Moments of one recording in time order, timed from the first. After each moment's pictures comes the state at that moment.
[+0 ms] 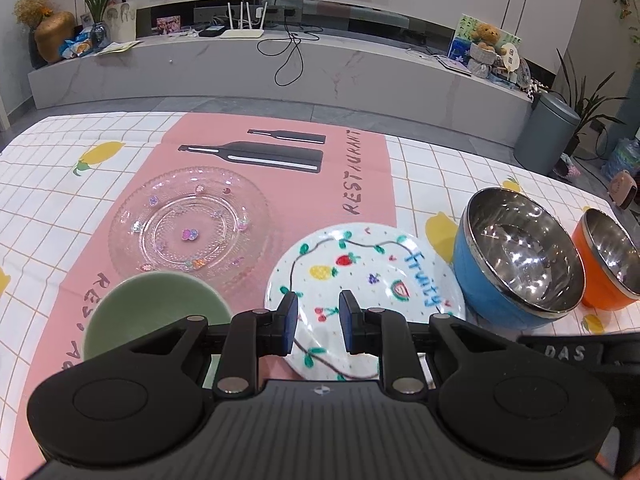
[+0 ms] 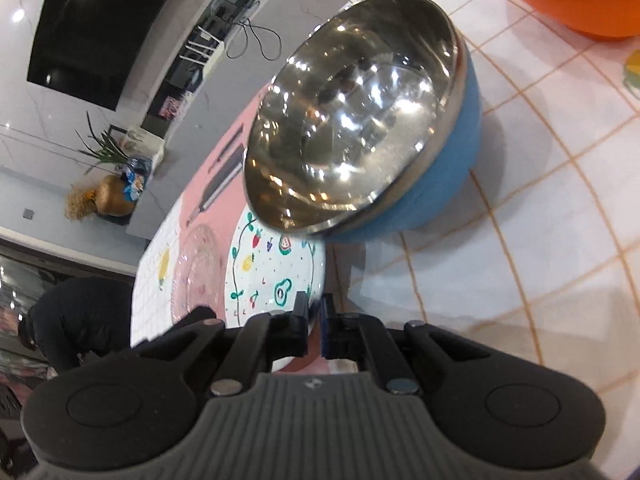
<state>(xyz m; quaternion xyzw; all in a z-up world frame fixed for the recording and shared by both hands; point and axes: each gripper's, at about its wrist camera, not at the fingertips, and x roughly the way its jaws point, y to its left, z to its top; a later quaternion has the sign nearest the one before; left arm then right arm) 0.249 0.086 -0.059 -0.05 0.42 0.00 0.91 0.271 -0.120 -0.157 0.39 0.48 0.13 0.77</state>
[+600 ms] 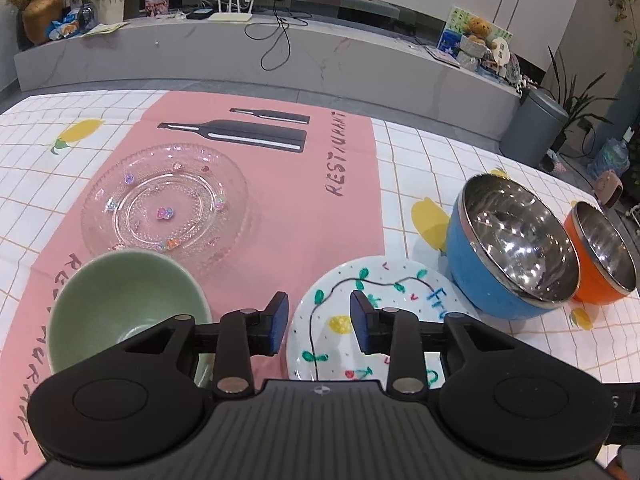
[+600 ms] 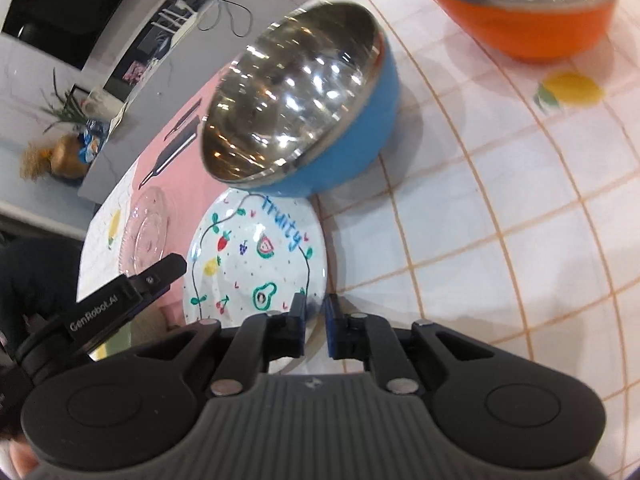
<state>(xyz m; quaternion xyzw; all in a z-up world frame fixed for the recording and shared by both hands) 0.254 0.089 -0.076 -0.08 0.43 -0.02 0.90 0.250 -0.140 -0.138 0.30 0.52 0.10 0.79</state>
